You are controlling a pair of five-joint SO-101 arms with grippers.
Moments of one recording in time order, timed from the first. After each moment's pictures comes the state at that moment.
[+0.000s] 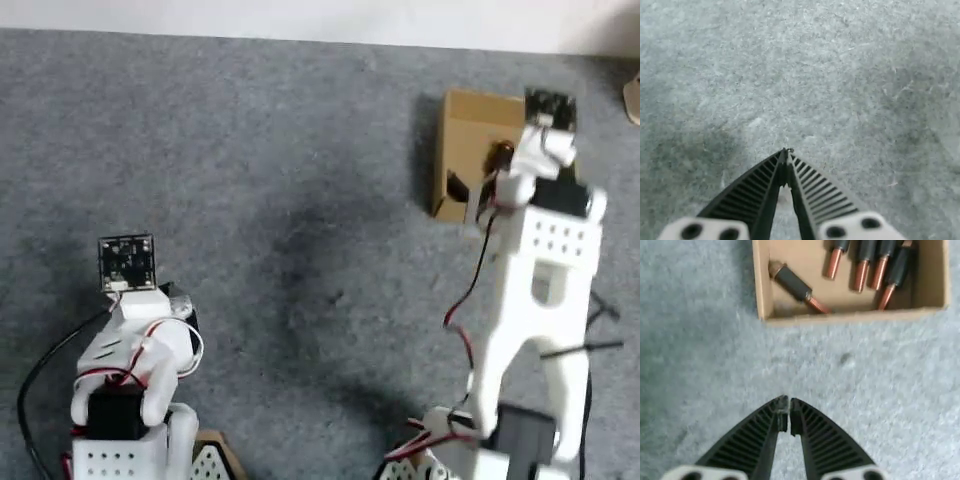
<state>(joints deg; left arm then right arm) -6.2 -98.2 79.3 69.2 8.7 9.4 -19.6 16.7 74.2 4.8</state>
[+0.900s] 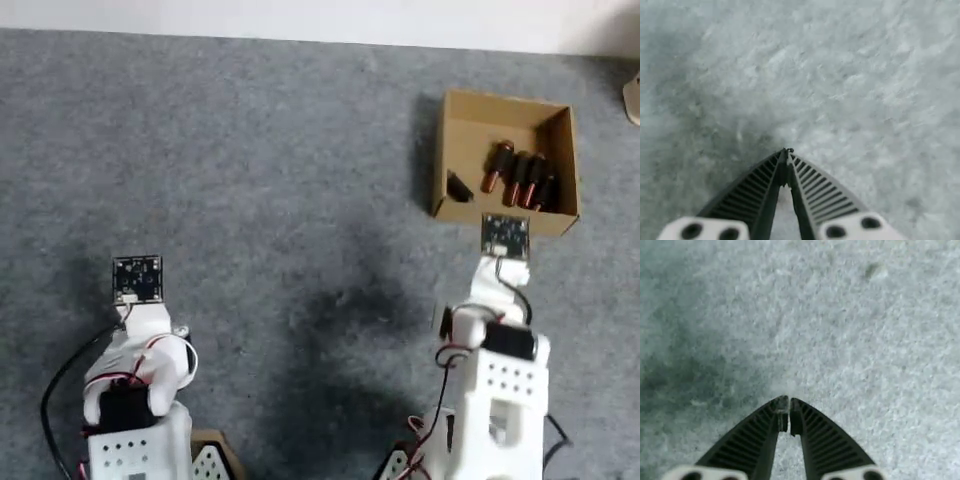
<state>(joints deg) -15.7 -104.4 95.4 72.6 1.4 9.3 -60.2 72.0 56.7 7.0</state>
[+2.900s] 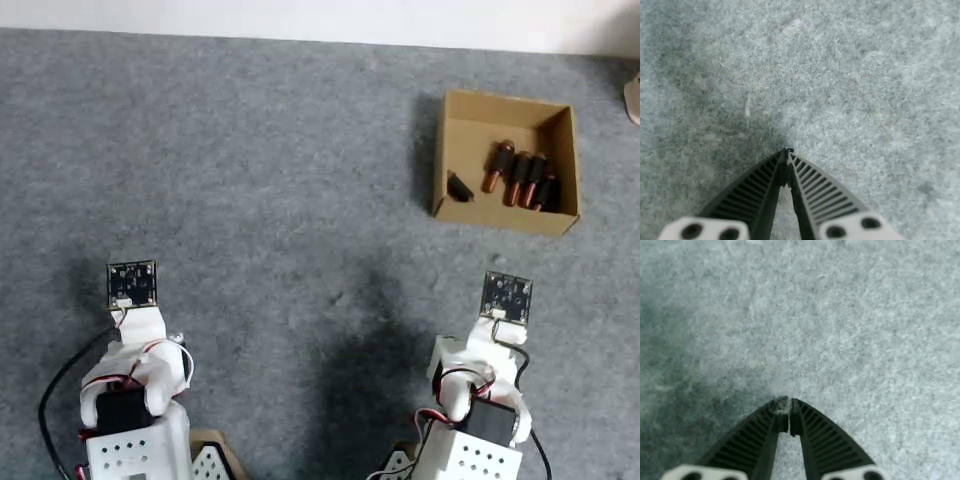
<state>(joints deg) -17.4 -104.6 95.9 77.0 1.2 14.7 -104.5 95.9 71.0 7.1</state>
